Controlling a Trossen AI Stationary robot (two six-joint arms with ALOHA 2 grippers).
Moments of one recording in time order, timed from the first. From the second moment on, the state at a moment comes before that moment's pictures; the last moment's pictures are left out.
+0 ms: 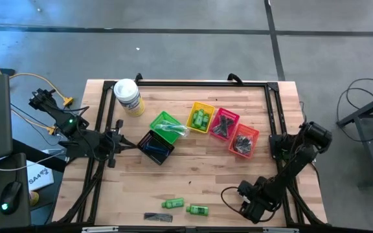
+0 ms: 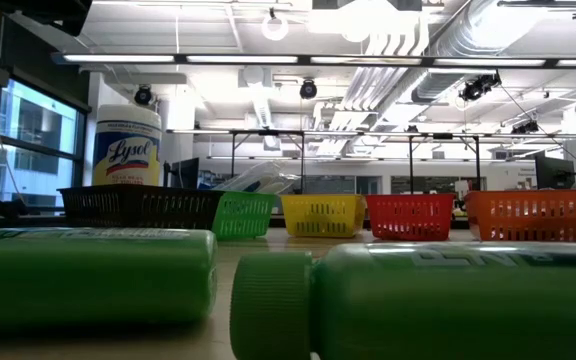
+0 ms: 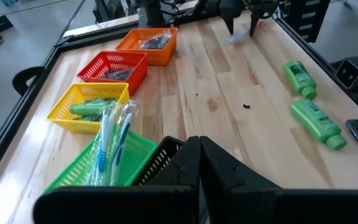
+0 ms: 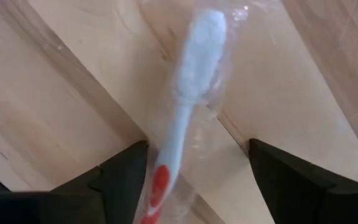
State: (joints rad) left arm -0.63 0.56 0.66 -0.56 -0.56 -0.11; right arm 0.92 1.78 1.01 -0.70 -0.01 1.60
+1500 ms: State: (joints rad) left arm -0.63 0.52 0.68 -0.57 -0.55 -0.05; right arm 0.28 1.73 1.47 -0.94 0.32 0.44
